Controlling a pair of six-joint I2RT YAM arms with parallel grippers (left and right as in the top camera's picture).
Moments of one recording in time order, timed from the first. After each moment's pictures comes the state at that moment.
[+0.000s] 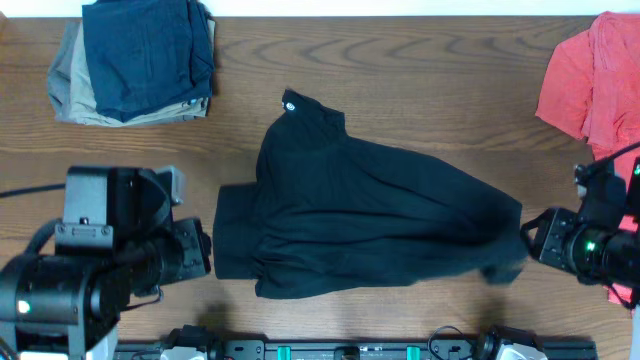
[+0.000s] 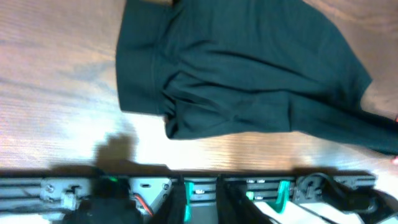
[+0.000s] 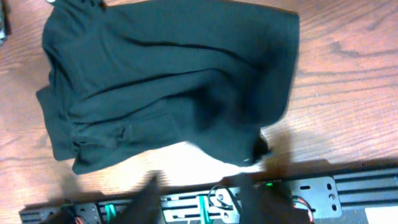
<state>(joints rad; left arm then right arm) -0.08 1.01 1.52 -1.70 0.25 -0.32 -0.21 1.03 1.53 -1.70 -0.27 0.18</state>
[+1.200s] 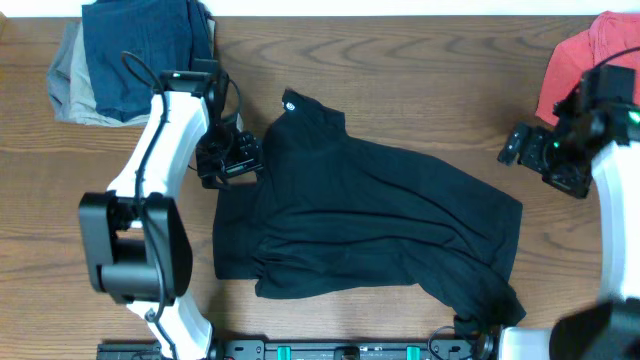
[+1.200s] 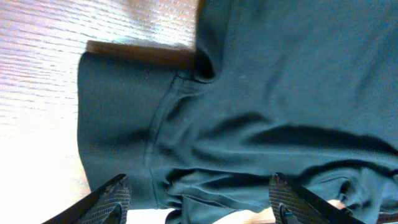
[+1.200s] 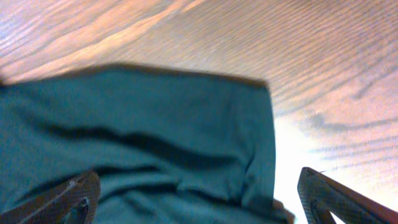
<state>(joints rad) -0.08 1.92 1.51 -1.31 0.26 -0.29 -0.21 1.56 1.41 -1.23 -0.09 0.28</state>
